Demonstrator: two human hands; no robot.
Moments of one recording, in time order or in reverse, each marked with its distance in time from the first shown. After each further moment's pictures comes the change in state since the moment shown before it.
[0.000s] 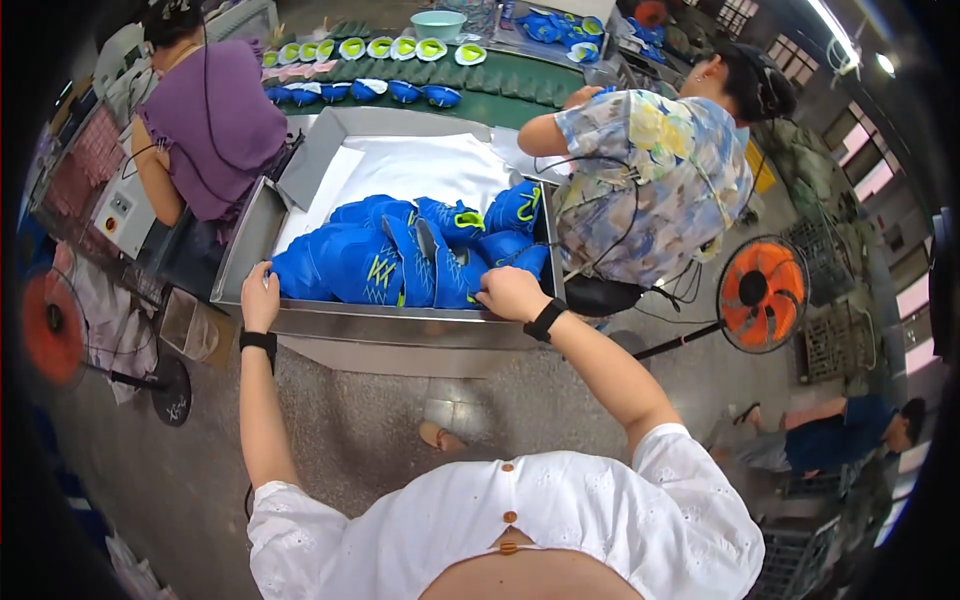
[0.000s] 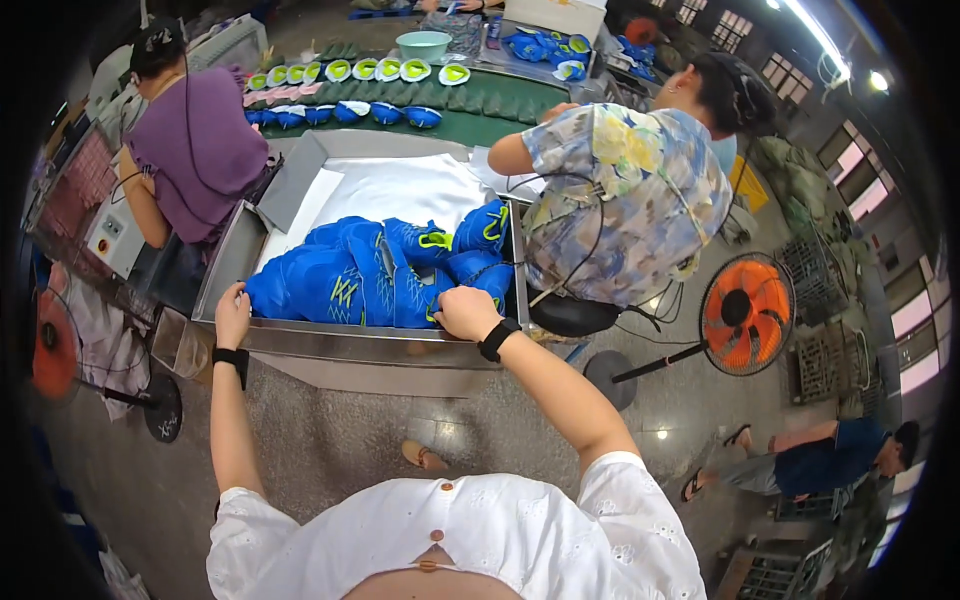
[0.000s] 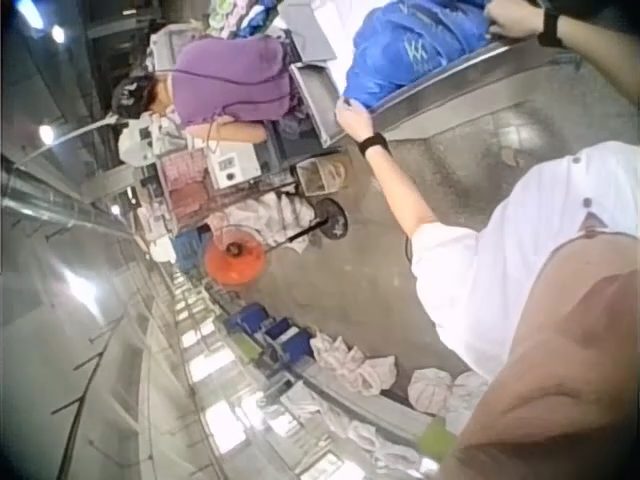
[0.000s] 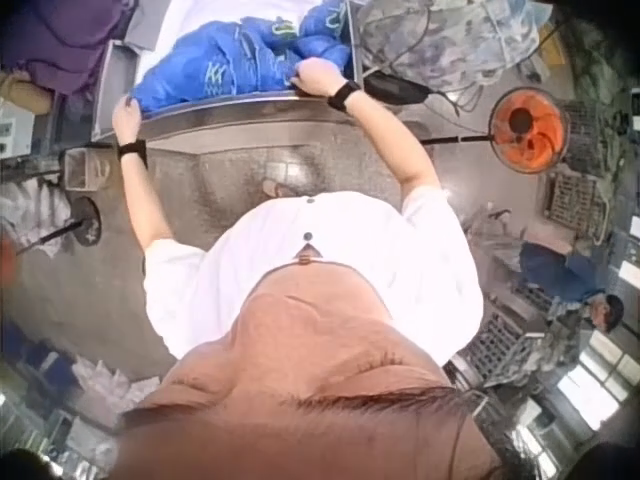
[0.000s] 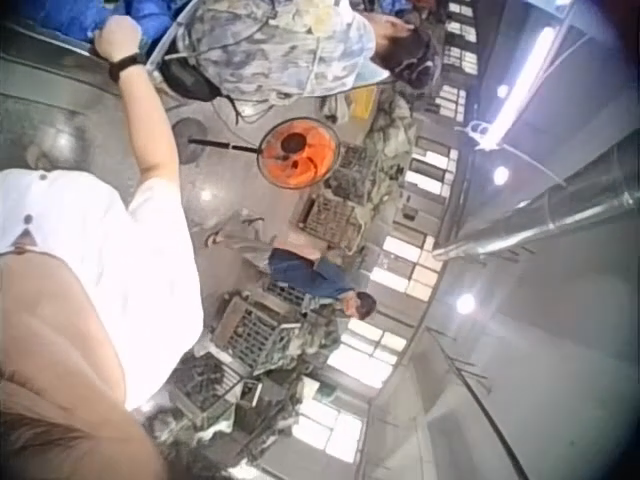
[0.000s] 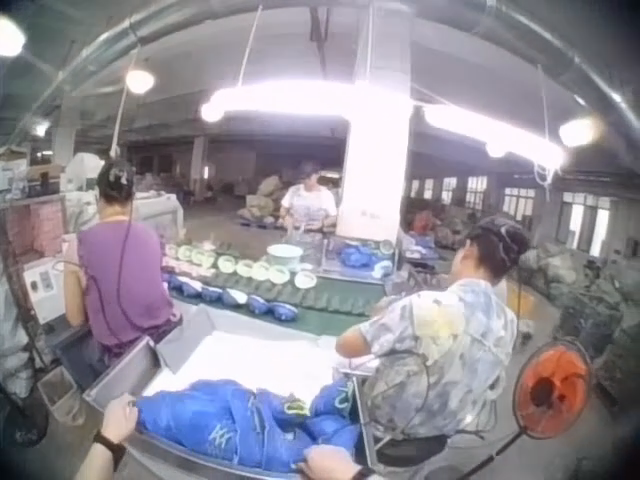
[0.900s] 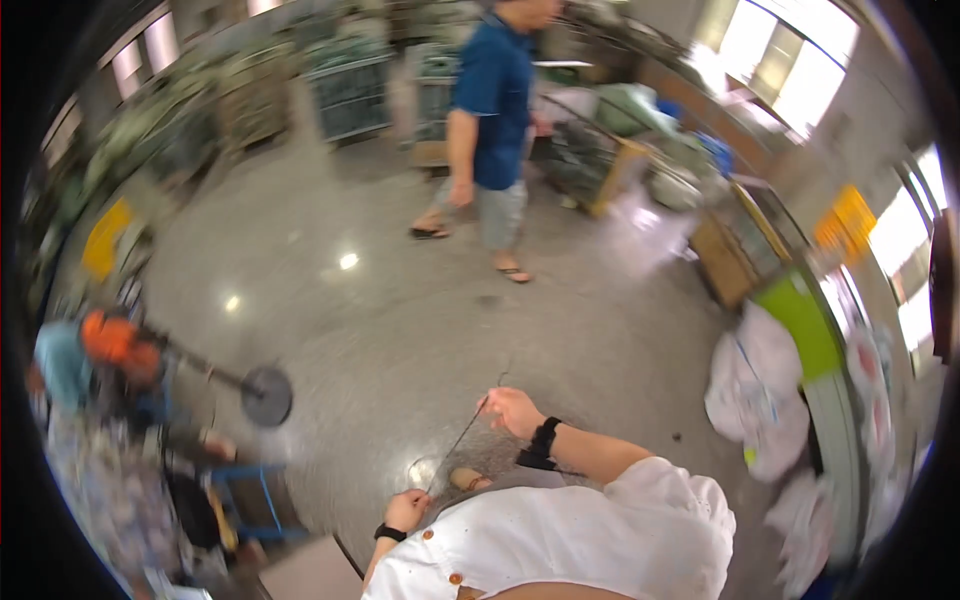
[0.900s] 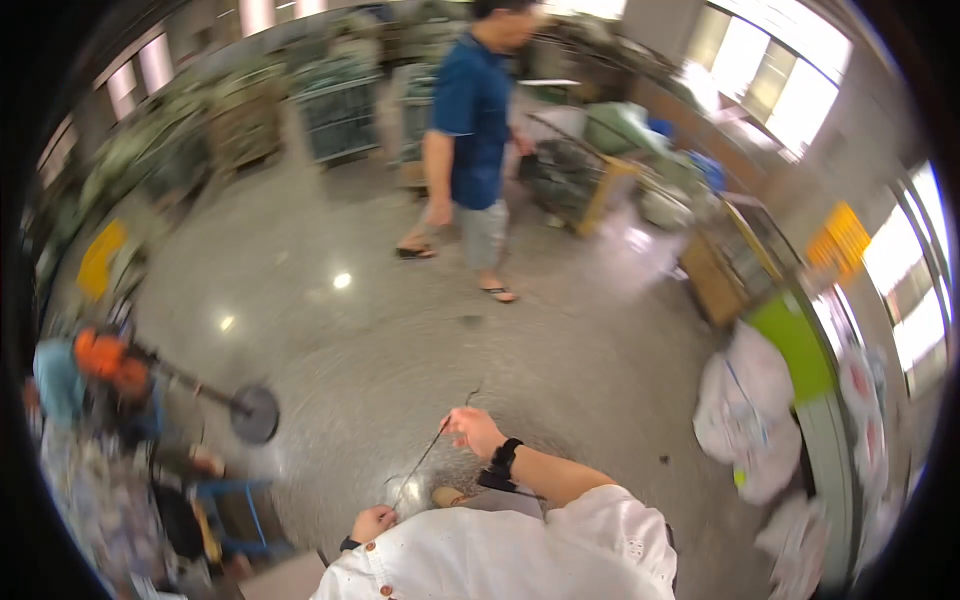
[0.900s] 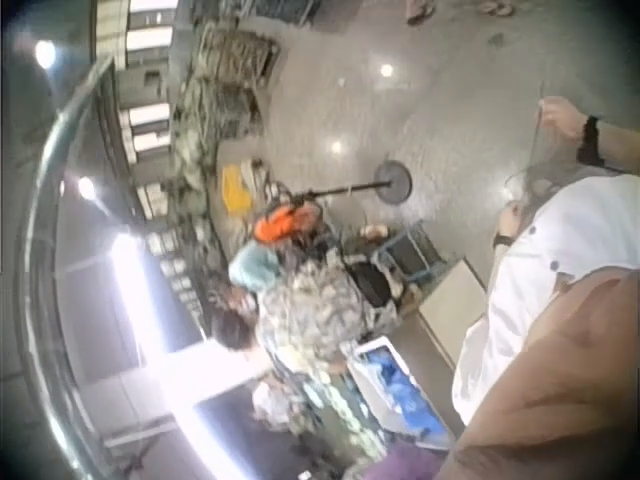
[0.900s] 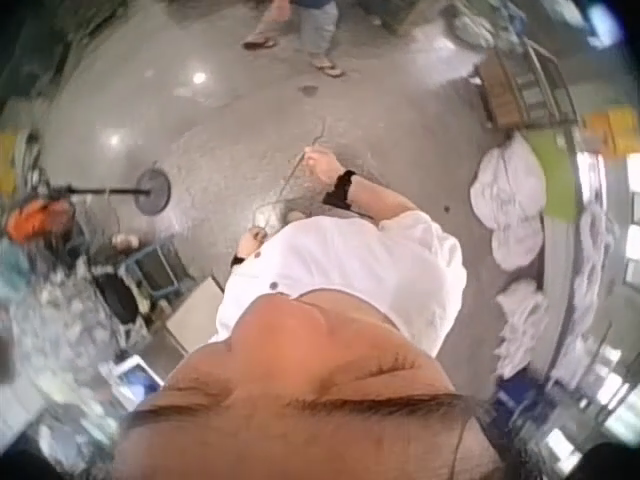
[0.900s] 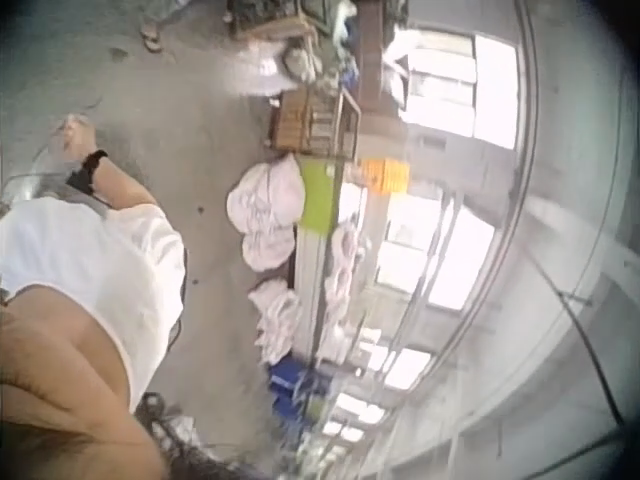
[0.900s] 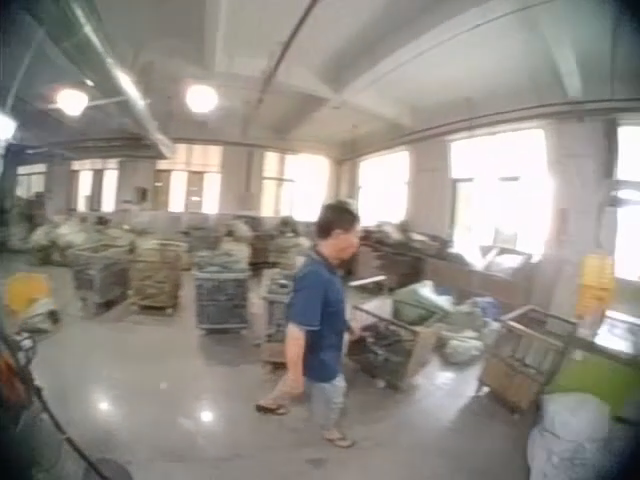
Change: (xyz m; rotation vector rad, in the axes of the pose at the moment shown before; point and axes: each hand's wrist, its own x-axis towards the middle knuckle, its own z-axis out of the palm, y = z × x) left_hand -0.569 0.415 0.092 -0.283 -1.989 1.473; right_hand -0.745 -0.234 0.232 1.430 1.829 1.515
